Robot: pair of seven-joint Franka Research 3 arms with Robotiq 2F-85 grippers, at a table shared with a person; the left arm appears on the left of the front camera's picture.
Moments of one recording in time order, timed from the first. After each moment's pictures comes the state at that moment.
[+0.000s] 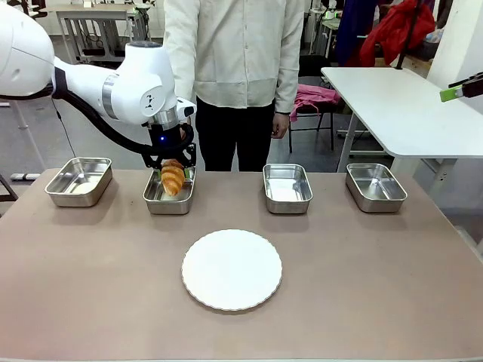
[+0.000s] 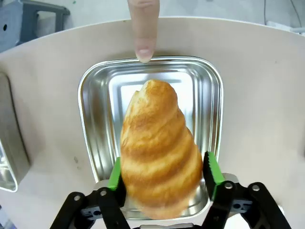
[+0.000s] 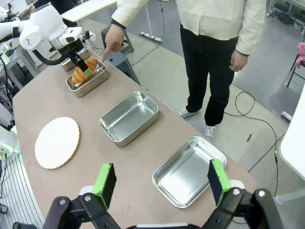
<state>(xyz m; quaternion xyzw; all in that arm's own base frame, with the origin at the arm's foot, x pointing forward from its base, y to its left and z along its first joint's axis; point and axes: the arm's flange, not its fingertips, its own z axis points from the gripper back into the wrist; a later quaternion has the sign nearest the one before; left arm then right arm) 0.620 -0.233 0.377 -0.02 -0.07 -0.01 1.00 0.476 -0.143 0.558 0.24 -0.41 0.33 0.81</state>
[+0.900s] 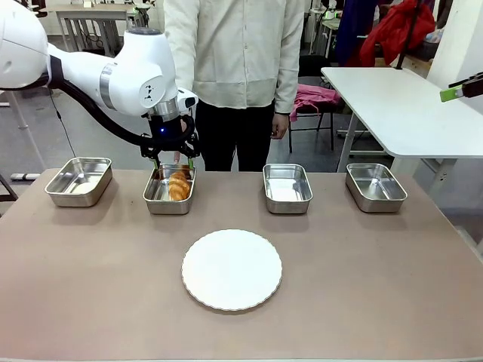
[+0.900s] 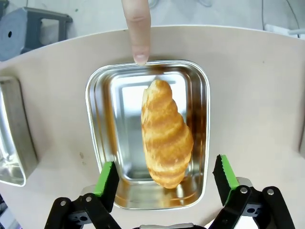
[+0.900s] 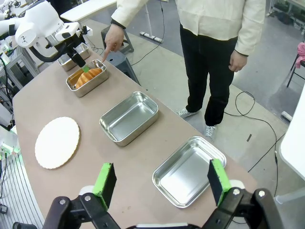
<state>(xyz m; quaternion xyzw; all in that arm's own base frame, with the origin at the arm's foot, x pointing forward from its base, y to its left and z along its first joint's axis) 0.616 -0.239 0.398 -0.01 -0.08 -0.02 1.00 0.476 -0.143 0.558 0.24 -0.41 0.33 0.81</state>
